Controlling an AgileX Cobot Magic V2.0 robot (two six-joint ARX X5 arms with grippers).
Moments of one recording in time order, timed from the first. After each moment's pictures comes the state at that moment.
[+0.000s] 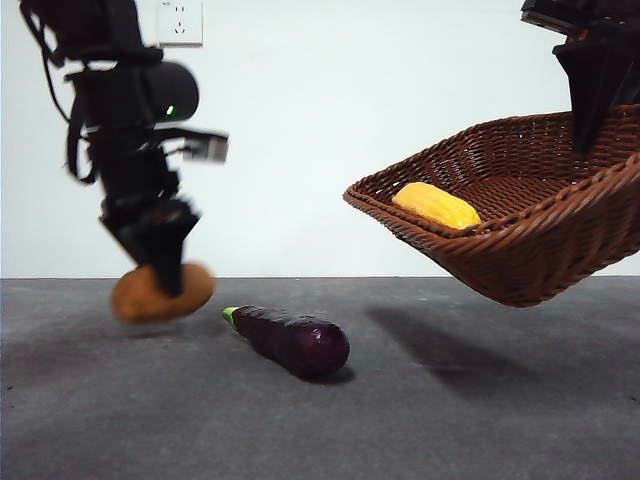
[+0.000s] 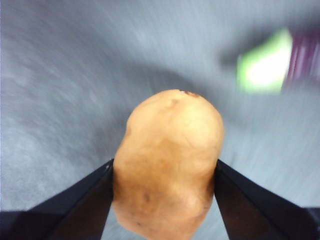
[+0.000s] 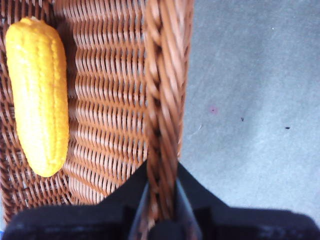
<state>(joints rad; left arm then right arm) -0.33 1.91 1.49 -0.79 0.03 0.54 0.17 1.55 1.50 -1.18 -0.18 -0.04</state>
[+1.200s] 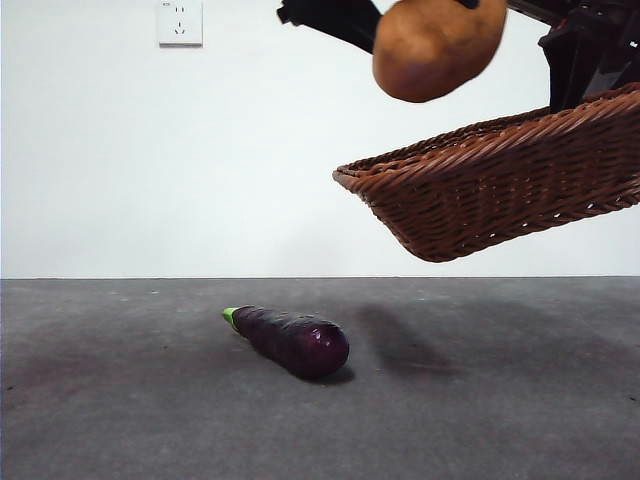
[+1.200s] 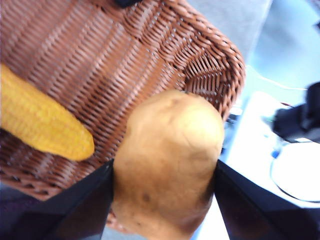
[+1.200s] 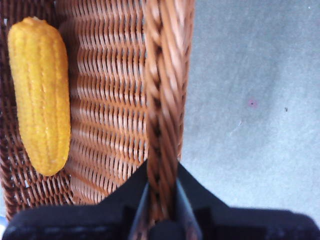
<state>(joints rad) -0.86 1.73 1.78 -1.00 0.31 -0.01 0.17 1.55 1.50 -1.17 -0.31 0.13</state>
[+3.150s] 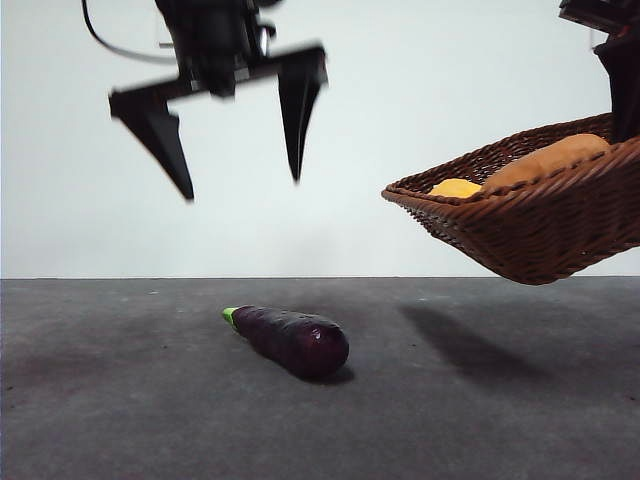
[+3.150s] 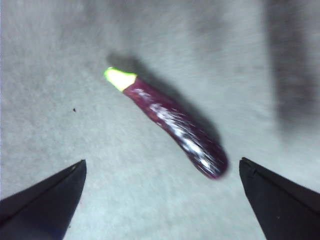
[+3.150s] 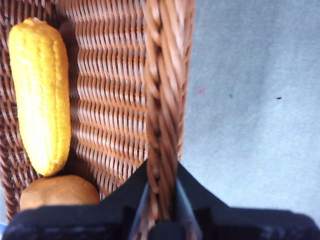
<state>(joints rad) -0.58 1.92 1.83 -1.25 0.04 -0.47 0.03 1.55 1.50 -1.24 -0.27 -0.02</state>
